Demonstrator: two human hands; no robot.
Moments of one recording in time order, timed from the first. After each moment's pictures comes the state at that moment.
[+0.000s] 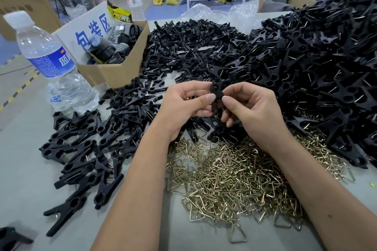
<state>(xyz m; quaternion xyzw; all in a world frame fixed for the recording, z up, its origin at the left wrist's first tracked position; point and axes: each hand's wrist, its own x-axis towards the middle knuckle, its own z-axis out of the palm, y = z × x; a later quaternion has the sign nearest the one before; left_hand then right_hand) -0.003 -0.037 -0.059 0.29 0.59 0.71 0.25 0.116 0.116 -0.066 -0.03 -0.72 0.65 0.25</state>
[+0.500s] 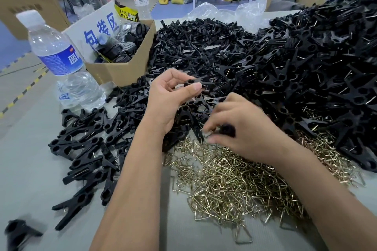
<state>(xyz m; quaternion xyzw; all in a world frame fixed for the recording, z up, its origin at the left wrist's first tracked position) -0.023 -0.056 -0.057 0.24 0.59 0.75 0.14 0.125 0.099 -0.051 0.10 -0.96 0.23 0.13</state>
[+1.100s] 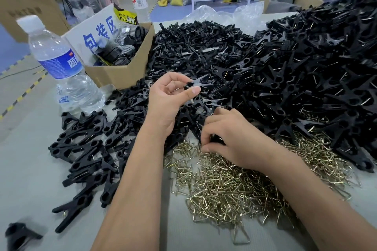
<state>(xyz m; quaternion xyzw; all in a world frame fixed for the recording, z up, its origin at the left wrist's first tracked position) -0.023 -0.051 -0.061 0.22 0.61 0.75 0.12 0.122 0.083 -0.053 0.10 -0.97 0.21 0.05</state>
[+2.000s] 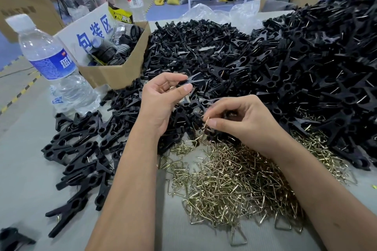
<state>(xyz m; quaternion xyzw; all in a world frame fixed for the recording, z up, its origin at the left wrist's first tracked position) -0.023 -0.055 -0.055 0.21 0.58 0.77 0.13 0.125 0.109 -0.052 0.02 -0.81 0.57 0.13</state>
